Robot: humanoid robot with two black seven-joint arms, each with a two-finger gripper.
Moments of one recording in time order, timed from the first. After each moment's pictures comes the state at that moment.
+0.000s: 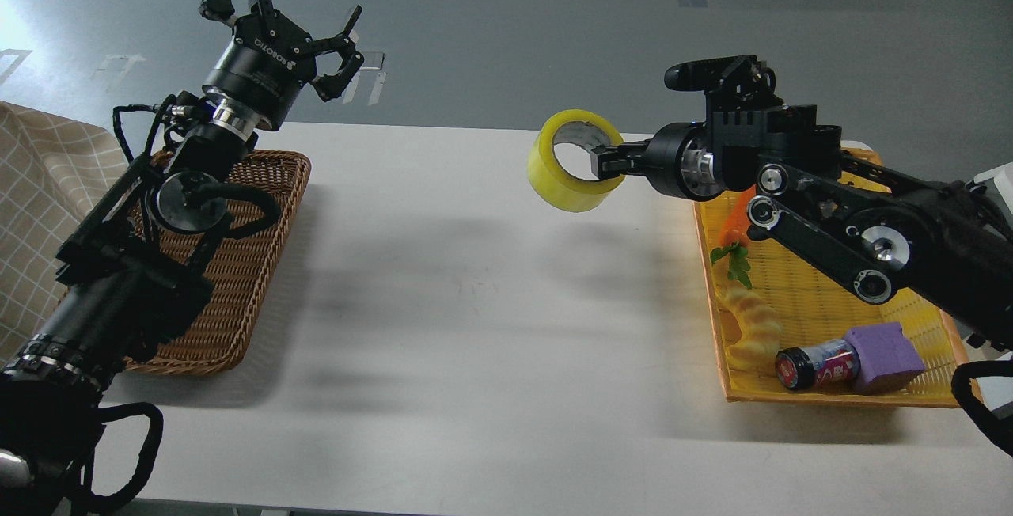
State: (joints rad) left arm -0.65 0.27 -1.23 -0.90 0.21 -0.49 -0.16; right arm 1.06 -0.21 0.44 1.06 -1.59 0.49 -0.25
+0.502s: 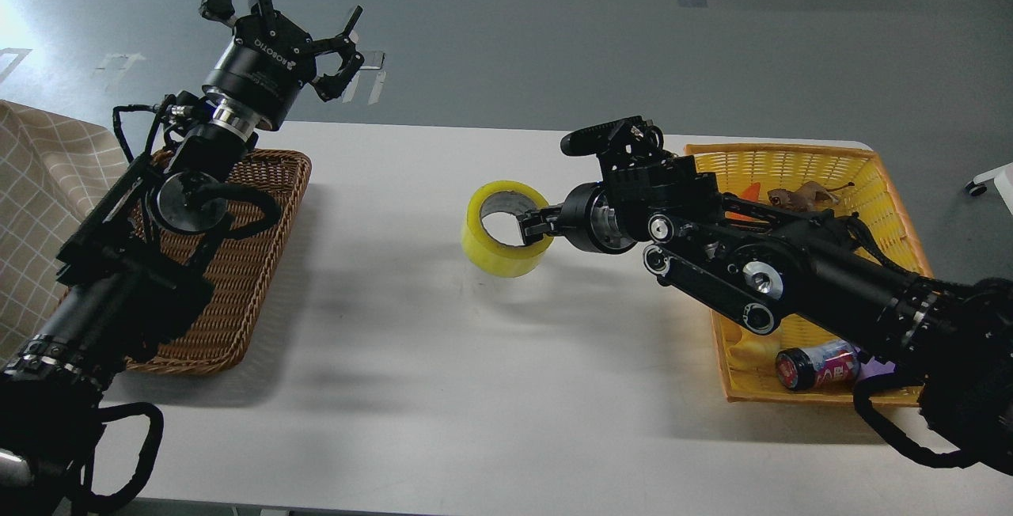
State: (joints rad) left arm -0.65 0.27 -1.23 -0.90 0.21 -0.49 -0.16; right arm 1.06 -0.01 0.29 0.91 -1.60 0.49 -0.25
